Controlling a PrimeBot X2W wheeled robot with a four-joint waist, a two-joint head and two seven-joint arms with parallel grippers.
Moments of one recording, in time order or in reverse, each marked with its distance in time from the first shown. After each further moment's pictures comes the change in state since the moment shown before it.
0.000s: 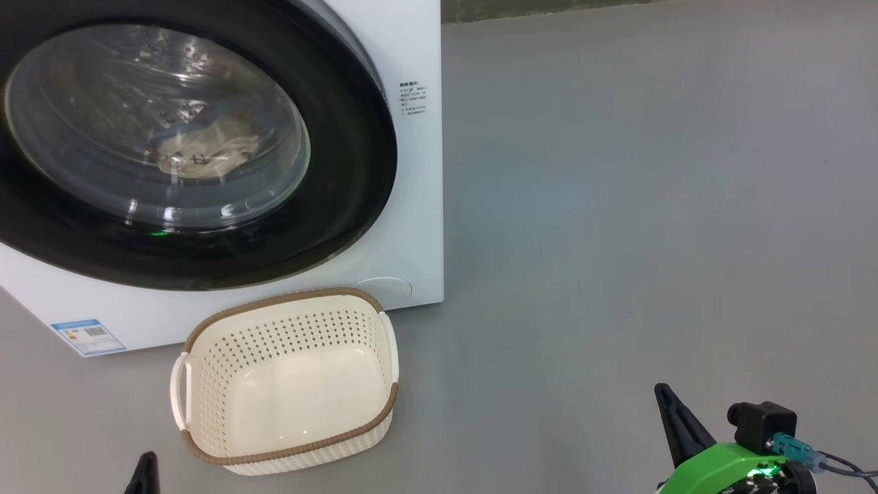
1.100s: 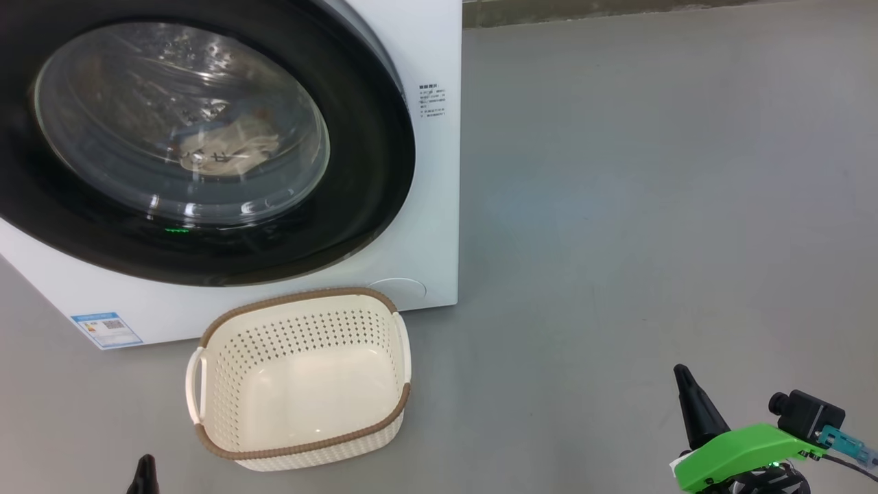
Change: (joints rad) left arm -0.009 -0.015 -0.011 -0.022 -0.352 0.000 0.095; right arm 0.001 0.012 -0.041 -0.076 0.361 0.000 0.091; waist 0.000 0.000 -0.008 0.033
